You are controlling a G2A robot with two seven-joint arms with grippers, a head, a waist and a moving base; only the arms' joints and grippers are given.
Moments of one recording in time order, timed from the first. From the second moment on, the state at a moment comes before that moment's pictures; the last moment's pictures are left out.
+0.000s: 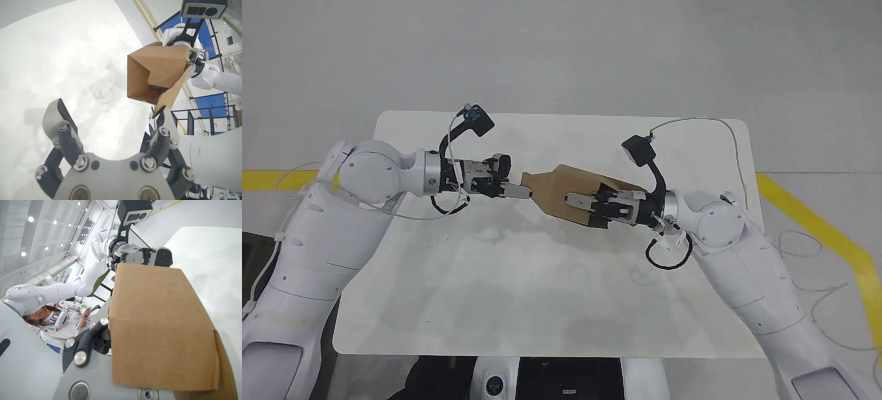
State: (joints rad) left arm 0.72 -0.89 -1.05 -1.47 -0.04 -0.47 -1.12; right arm -0.89 -1.15 1.01 -1.48 0.21 -0.62 0.89
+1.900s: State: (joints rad) left arm 0.71 -0.90 -1.02 -1.47 -0.18 -0.48 -1.21; right arm -0.77 -1.20 0.85 -1.33 0.50 -0.80 1.02
